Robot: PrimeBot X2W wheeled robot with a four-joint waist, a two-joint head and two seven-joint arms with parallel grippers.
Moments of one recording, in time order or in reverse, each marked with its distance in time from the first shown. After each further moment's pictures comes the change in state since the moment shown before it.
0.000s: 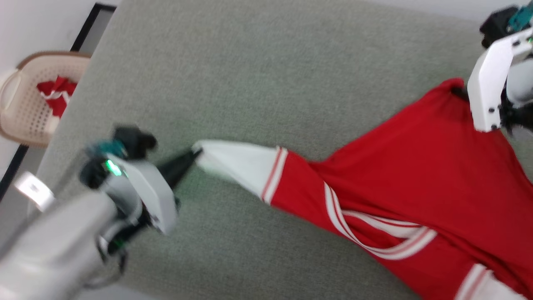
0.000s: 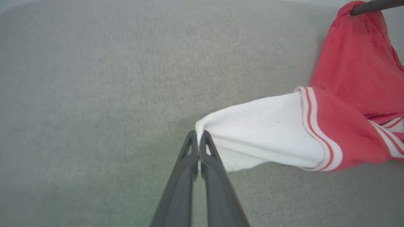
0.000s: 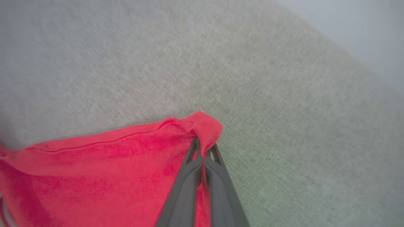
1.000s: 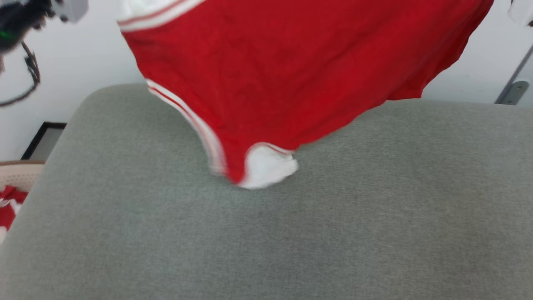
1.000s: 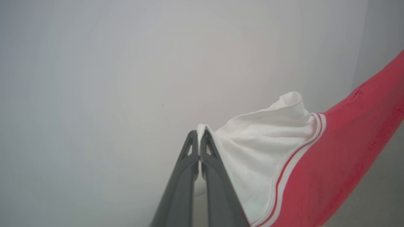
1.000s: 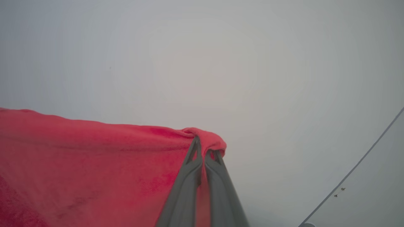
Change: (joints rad) left arm -0.724 -0.001 0.029 0.268 0.052 -0.048 0.332; right arm -0.201 0.057 -0.184 0.066 -0.100 0.000 -0.411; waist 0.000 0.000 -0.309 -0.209
